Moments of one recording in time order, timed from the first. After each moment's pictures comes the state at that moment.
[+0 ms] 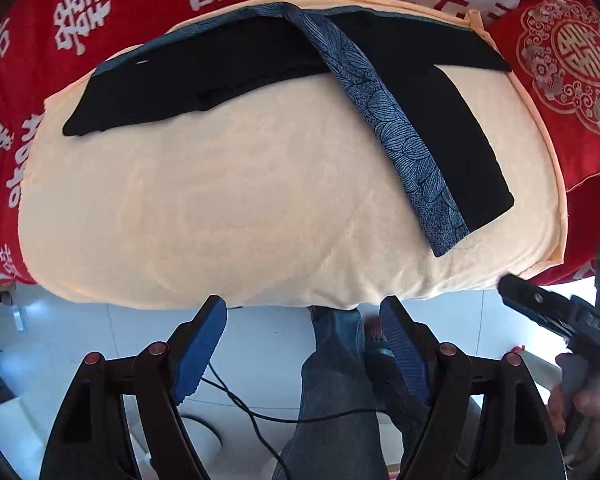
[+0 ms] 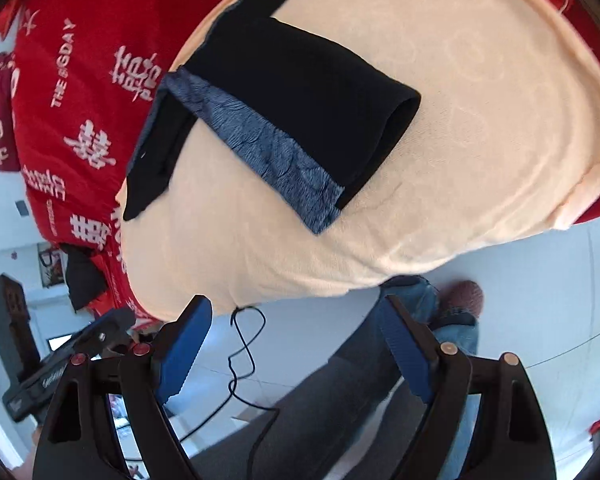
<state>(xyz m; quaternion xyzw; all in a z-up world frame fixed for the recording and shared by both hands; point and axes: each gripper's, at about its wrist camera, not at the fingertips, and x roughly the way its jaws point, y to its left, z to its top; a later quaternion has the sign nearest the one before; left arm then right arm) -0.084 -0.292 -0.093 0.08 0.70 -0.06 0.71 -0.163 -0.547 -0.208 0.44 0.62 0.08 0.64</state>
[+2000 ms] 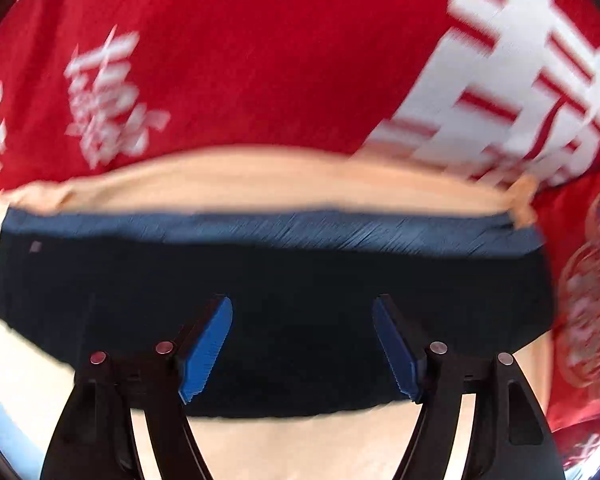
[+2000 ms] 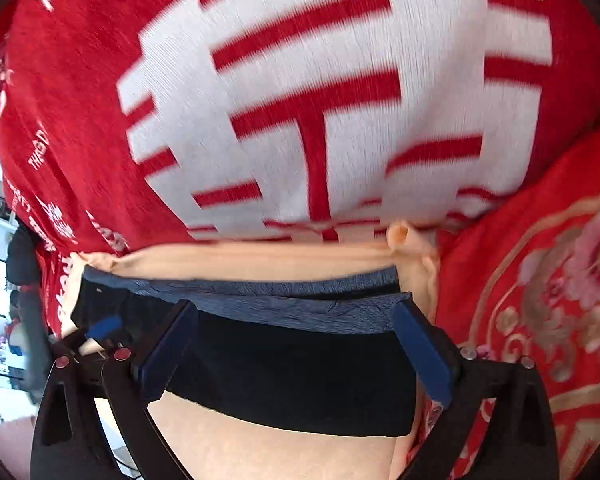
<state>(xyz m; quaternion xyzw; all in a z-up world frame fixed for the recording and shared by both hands) 0.220 -0.395 -0.166 0.01 0.63 -0.05 0.77 0.224 -0.729 -0.128 0.22 0.55 0.13 0.79</state>
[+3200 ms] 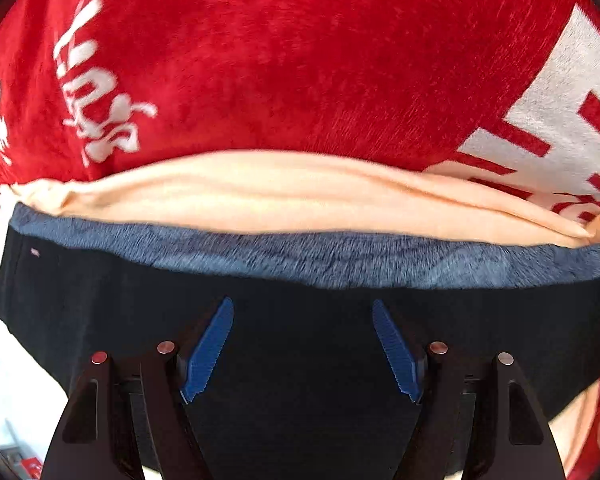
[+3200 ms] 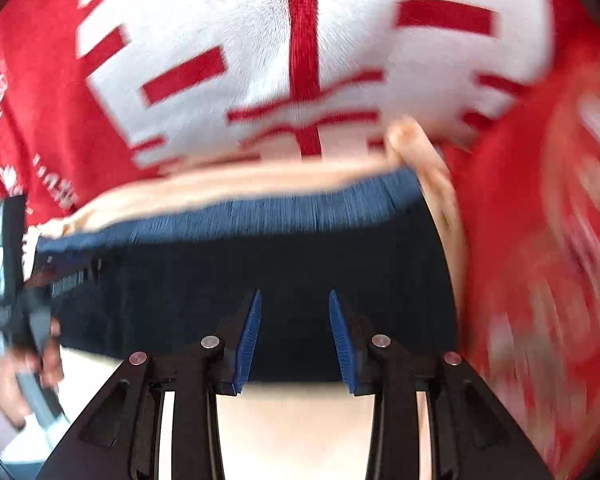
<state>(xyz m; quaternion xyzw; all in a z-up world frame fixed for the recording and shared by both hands) 0.289 -0.400 -0.239 0.04 0.62 0.03 0.78 0.239 -0.682 -0.223 0.14 0.61 0.06 0.77</state>
